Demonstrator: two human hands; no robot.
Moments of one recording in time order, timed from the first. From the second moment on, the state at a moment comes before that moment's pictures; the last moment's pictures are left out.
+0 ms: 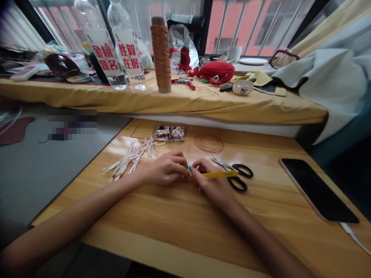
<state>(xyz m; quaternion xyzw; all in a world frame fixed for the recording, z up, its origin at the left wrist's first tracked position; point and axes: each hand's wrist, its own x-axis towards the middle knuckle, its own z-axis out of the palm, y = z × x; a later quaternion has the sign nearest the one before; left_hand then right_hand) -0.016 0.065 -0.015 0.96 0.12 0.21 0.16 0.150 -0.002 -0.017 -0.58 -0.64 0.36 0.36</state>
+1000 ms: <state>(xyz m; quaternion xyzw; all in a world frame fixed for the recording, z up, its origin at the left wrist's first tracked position) -0.008 0.064 -0.009 0.90 0.27 0.16 0.30 0.161 -0.004 -0.014 -0.58 -0.72 0.16 0.36</state>
